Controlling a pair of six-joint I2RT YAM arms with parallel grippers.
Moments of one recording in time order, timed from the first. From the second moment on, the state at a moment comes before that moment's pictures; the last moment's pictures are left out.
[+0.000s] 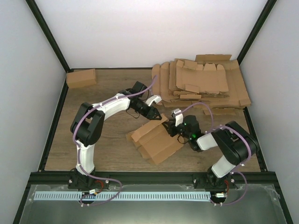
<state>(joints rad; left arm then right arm) -0.57 1.99 1.44 -0.58 0.79 0.02 0.49 1.60 0.33 0.87 -0.35 0.21</state>
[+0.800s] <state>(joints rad) -0.67 1.65 1.16 -0.29 0.58 -0.16 0.66 1.39 0.24 0.83 0.17 0.23</state>
